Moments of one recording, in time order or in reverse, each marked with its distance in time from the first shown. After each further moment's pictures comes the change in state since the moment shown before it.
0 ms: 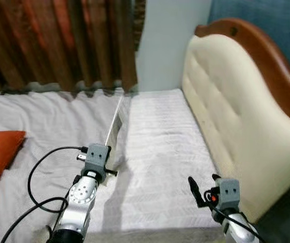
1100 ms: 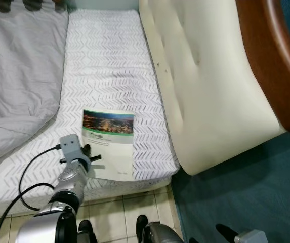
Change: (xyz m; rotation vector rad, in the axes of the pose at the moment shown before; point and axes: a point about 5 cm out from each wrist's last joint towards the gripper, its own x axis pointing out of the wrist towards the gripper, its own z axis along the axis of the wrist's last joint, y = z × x) left arm 0.030 0.068 -0.016 -0.491 0.219 0.342; right arm -0.142 0.033 0.032 -0.007 0.231 0.299
